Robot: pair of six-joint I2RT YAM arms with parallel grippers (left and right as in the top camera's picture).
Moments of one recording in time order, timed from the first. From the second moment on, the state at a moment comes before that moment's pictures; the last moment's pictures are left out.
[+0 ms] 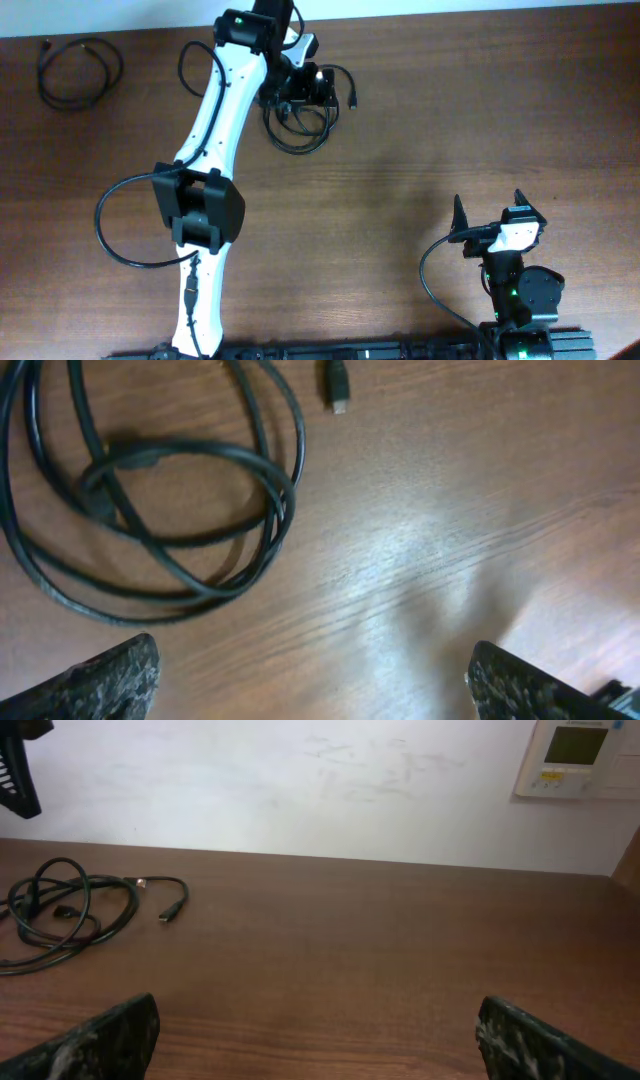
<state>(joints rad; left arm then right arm) -0.31 2.38 2.44 -1.41 0.38 -0.13 -0.04 0.01 0.01 -0.07 -0.06 -0.05</state>
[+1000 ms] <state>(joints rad) -0.31 2.38 2.44 -1.47 0.38 -0.15 -0.04 0.01 0.01 -0.07 -0.06 -0.05</state>
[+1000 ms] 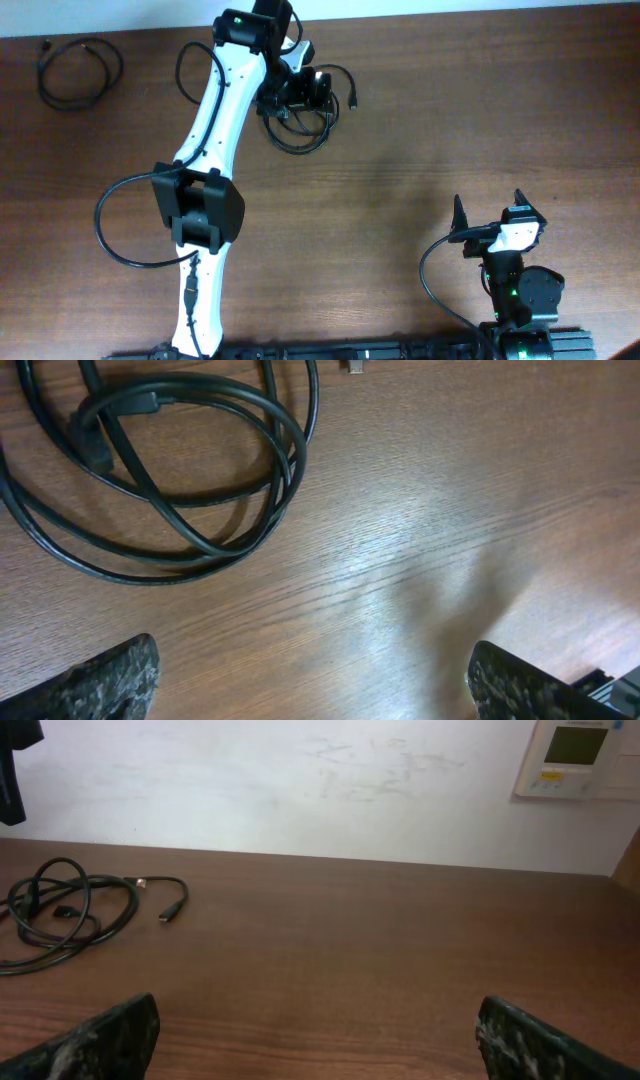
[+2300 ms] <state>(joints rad) -0.33 2.46 2.44 -1.50 0.29 -0.23 -0.04 0.01 0.01 -0.07 -0.06 -0.05</state>
